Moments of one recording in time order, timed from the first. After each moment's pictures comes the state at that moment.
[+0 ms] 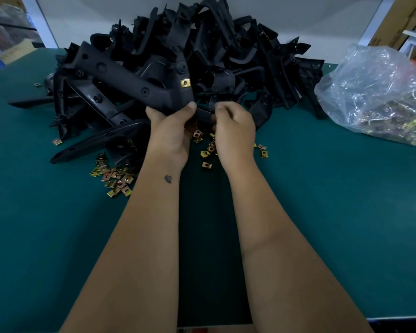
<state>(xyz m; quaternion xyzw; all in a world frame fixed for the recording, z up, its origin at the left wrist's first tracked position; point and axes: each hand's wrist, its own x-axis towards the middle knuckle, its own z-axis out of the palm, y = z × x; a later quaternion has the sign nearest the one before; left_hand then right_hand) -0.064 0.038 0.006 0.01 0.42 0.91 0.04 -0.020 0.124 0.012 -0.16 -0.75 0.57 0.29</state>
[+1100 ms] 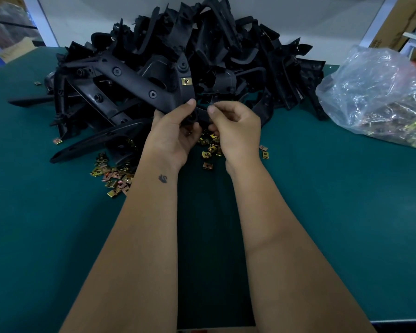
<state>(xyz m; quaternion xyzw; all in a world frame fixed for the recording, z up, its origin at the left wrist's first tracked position) -0.061 0.031 0.009 -0.03 0.38 0.92 0.12 -0.021 0.128 0.010 -0.13 -0.66 0.68 0.29</state>
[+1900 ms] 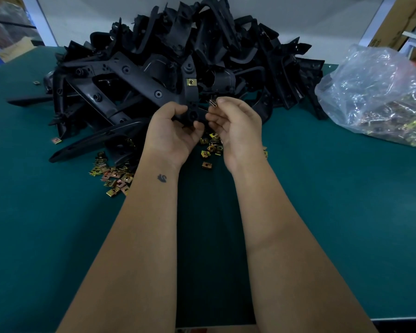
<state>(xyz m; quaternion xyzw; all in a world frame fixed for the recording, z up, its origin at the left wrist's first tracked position) -0.057 0.030 0.017 -0.03 0.31 0.93 0.19 -0.018 0.131 0.020 -0.11 -0.52 0.82 0.22</state>
